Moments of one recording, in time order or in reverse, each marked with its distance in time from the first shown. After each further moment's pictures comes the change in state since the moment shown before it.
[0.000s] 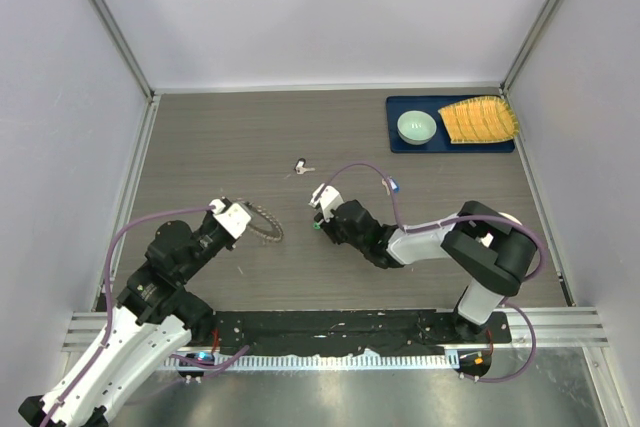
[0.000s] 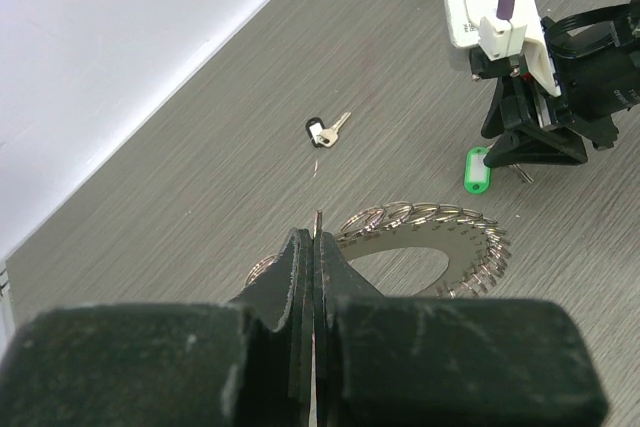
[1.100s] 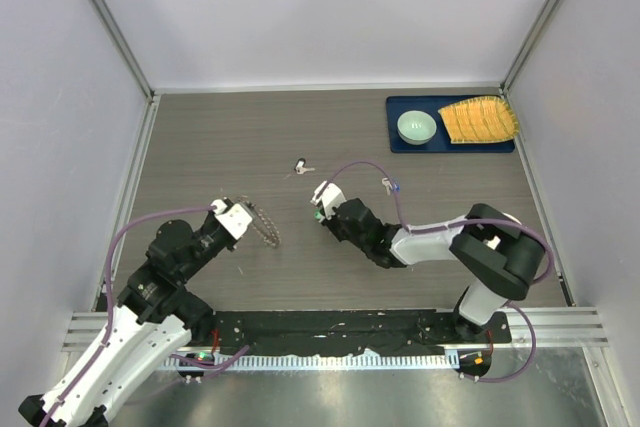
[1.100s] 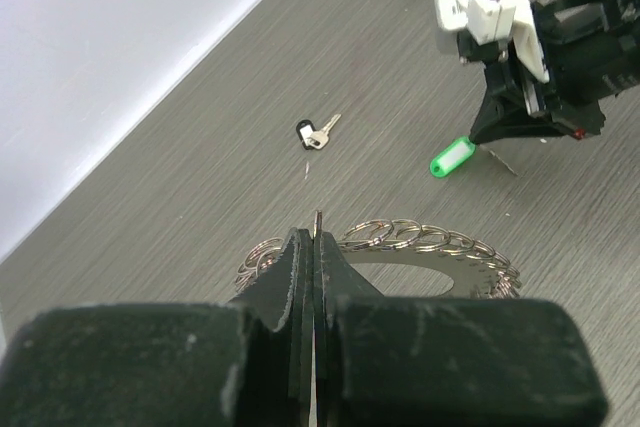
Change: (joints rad) left arm 0.000 0.005 0.000 0.000 0.021 0.000; right arm 0.000 -0.005 0.004 -0.005 0.034 -0.010
